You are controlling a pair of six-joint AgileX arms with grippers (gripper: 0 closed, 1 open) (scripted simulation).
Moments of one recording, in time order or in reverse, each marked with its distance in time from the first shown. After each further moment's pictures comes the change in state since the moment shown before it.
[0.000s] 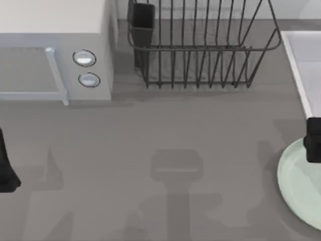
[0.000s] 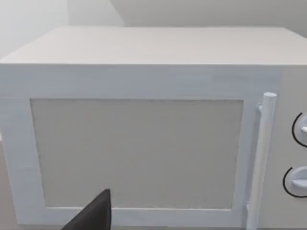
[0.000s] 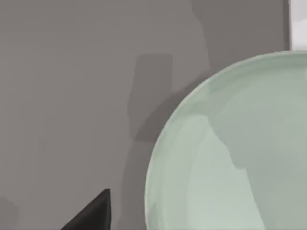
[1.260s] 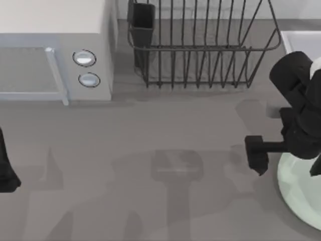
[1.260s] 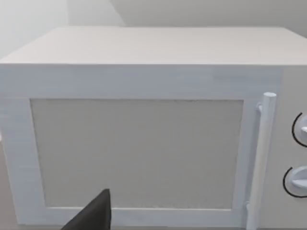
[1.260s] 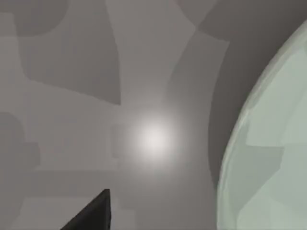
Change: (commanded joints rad) left arm 0.000 0.000 0.000 0.000 0.000 0.000; right arm 0.136 0.690 0.317 -0.209 0.000 0.144
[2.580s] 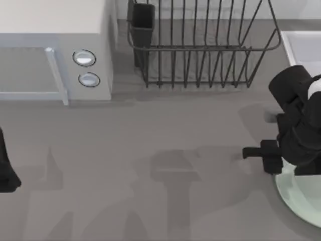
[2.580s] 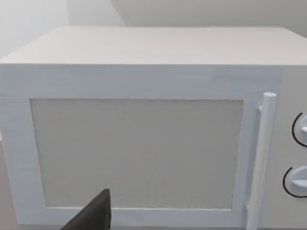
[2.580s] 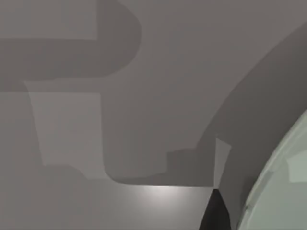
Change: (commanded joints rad) left arm 0.000 0.000 0.000 0.000 0.000 0.000; right arm 0.005 0.116 -0.135 0.248 0.000 0.004
